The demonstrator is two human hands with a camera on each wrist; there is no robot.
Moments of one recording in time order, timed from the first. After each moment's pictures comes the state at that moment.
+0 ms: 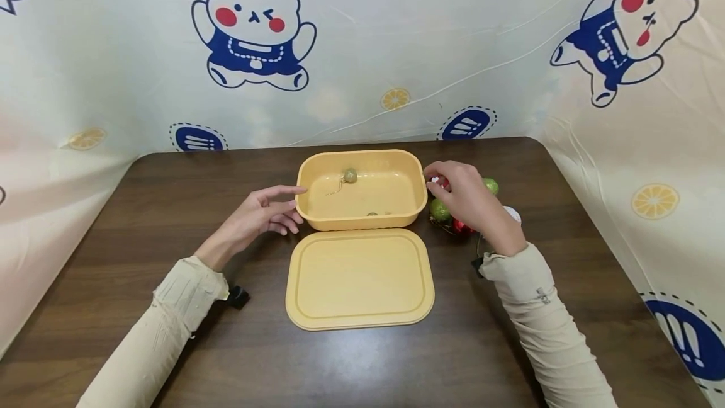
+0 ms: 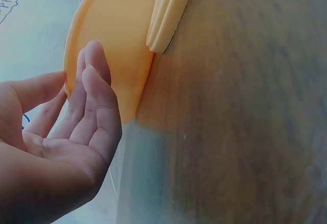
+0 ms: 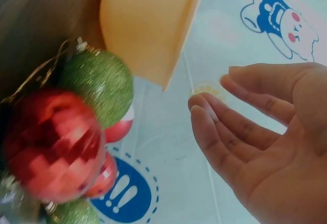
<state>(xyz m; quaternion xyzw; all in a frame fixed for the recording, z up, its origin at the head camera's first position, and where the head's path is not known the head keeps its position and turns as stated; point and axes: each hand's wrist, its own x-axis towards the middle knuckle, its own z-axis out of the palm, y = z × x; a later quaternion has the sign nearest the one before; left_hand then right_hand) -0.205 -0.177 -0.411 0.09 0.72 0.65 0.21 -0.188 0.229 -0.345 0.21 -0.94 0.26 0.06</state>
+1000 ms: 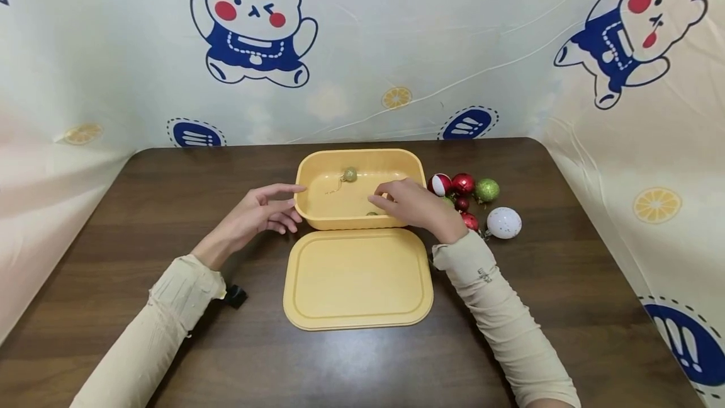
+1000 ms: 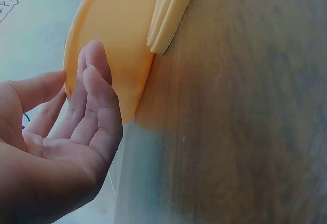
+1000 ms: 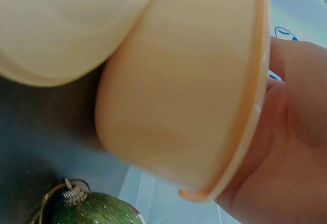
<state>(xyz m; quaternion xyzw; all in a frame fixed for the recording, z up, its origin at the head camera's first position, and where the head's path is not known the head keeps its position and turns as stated) -0.205 -0.178 -0.410 0.09 0.72 0.65 0.21 -0.217 0.160 -0.376 0.28 -0.92 0.24 -0.12</state>
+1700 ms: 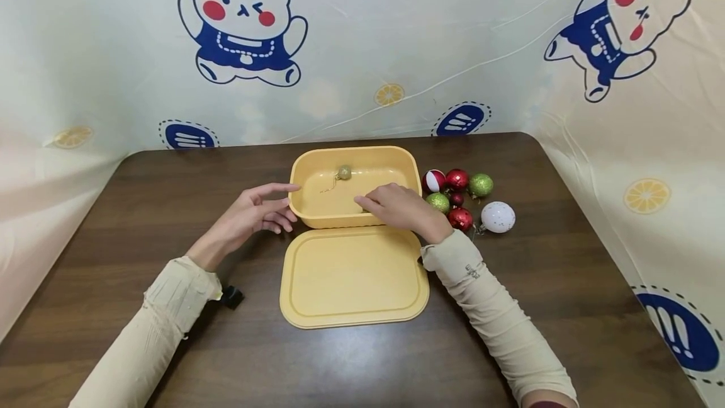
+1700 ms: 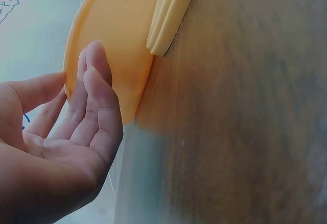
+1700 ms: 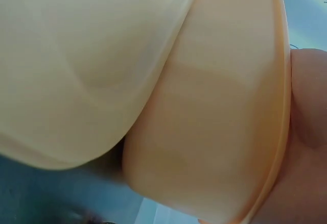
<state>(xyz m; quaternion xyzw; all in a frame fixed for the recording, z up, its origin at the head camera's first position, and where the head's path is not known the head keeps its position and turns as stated) -0.205 -0.176 -0.411 0.10 0.71 0.66 0.21 -0.213 0.149 -0.388 0.29 -0.92 0.23 -0.11</state>
